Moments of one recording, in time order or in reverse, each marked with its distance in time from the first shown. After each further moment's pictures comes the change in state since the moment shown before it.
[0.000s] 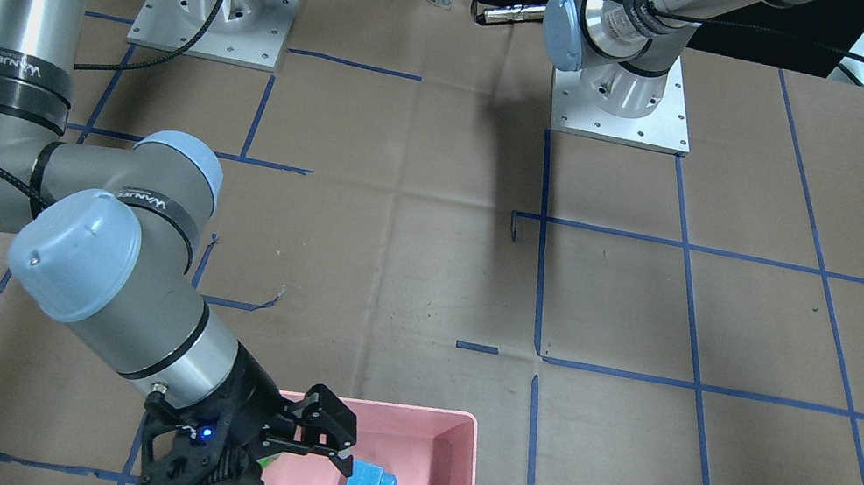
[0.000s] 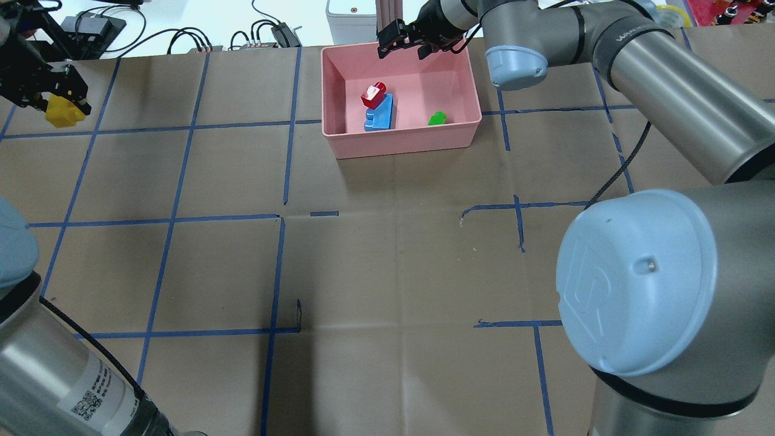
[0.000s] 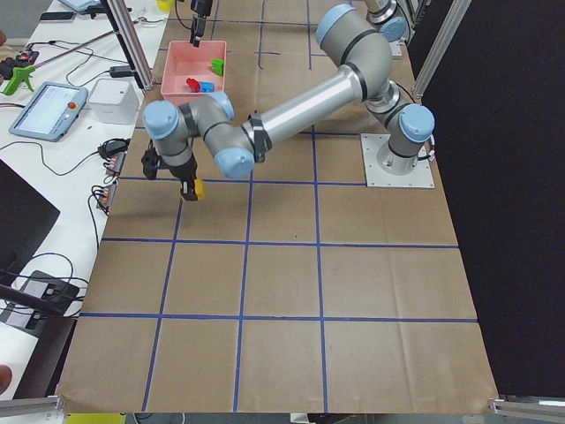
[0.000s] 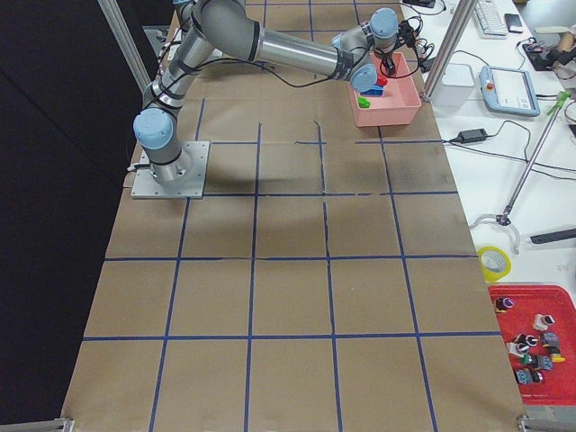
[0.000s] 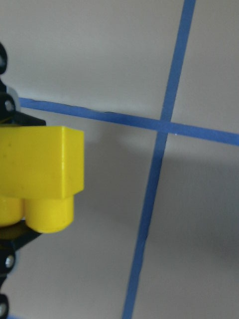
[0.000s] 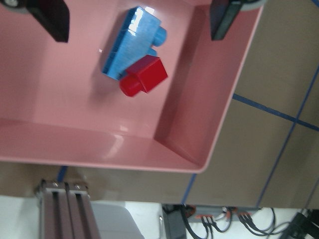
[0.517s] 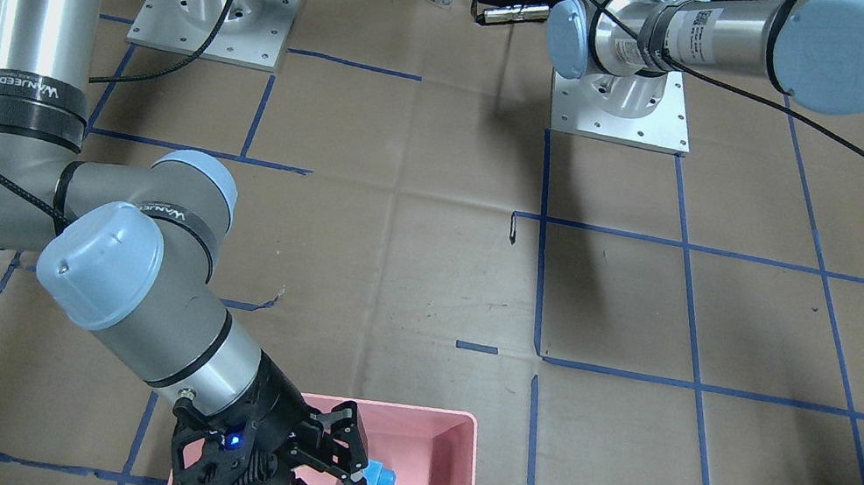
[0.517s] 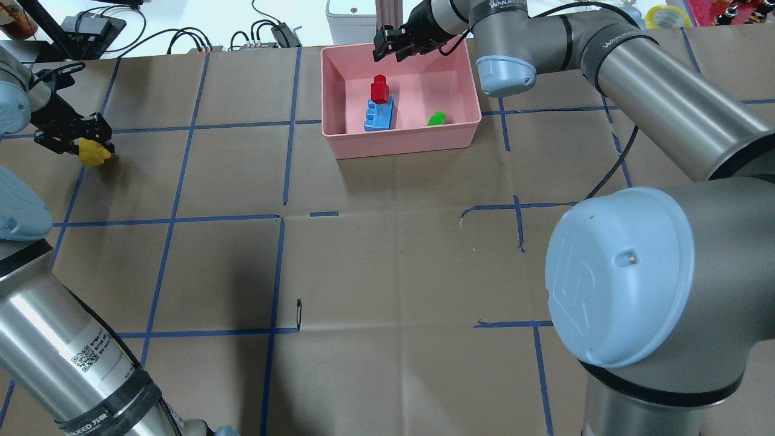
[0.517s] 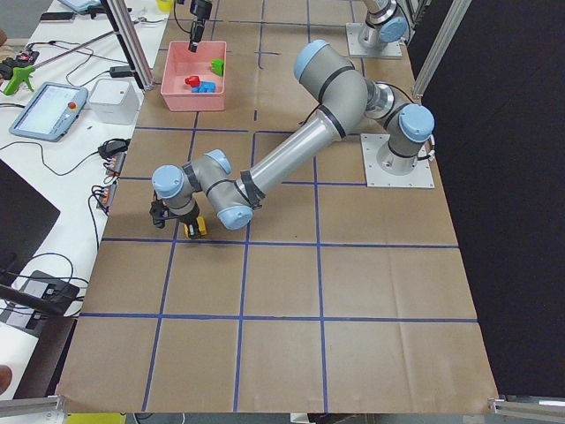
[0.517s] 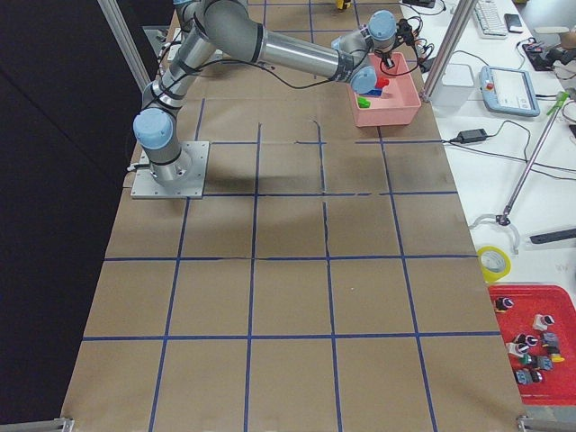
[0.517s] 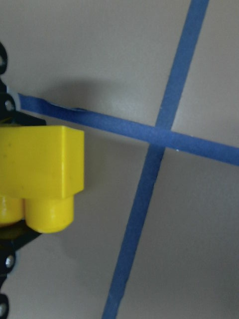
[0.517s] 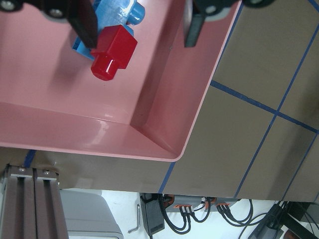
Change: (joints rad) left arm 0.121 -0.275 -0.009 0.257 -0.039 -0.055; right arm 0.036 0.057 -0.005 -0.164 0.099 0.025
